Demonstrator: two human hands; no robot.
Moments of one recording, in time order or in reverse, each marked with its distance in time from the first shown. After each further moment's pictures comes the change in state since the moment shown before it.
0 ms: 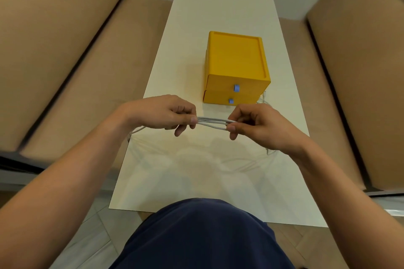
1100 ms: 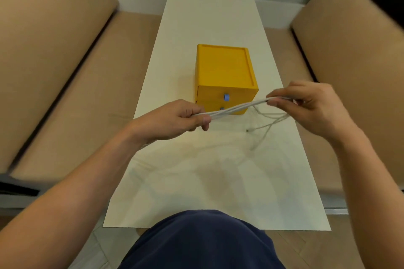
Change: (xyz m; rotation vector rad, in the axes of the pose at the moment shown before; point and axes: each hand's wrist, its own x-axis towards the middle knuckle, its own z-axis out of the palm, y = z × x) left_hand 0.011 0.037 0.014 -0.095 0.198 0.108; right_hand -0.031 0.028 -0.090 -0.420 0.466 -0.294
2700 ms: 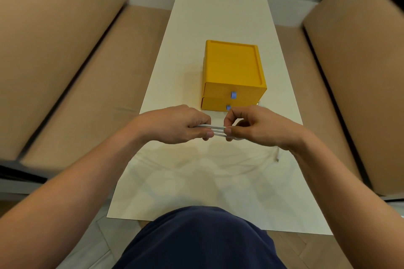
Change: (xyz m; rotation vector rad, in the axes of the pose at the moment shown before) left_hand -0.001 -0.002 0.000 0.431 -0.178 0.006; right_hand 0.024 -0.057 0.071 0.289 -0.633 0.293
